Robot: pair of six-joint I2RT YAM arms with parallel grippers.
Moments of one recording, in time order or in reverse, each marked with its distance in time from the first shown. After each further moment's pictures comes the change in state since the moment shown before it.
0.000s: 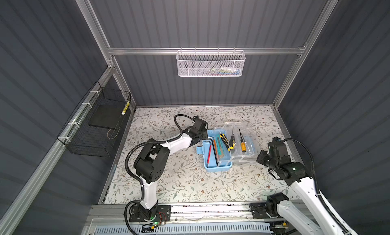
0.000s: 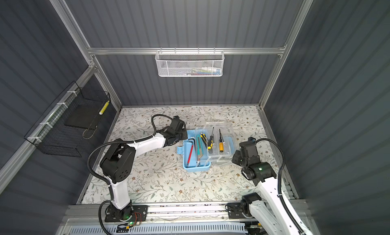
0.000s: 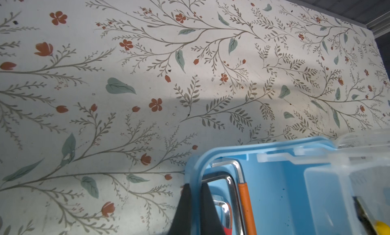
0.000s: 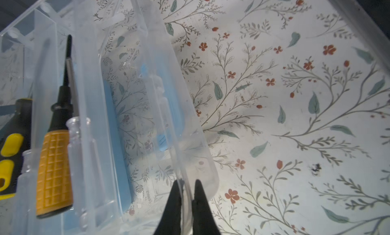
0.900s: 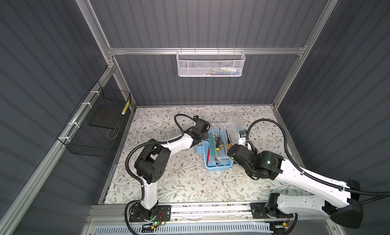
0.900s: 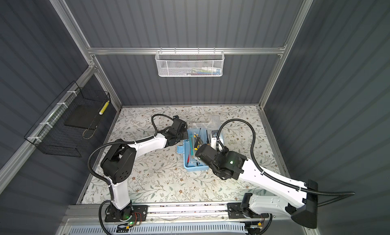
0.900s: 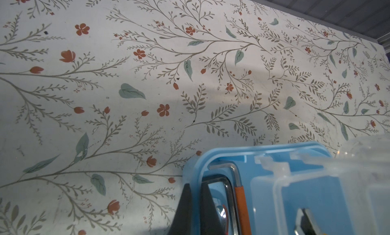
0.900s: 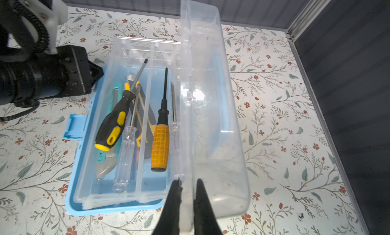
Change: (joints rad) left arm -0.022 0.000 0.011 -0.010 -0.092 -0.043; right arm 0.767 0.393 0.371 -0.137 0.571 0.143
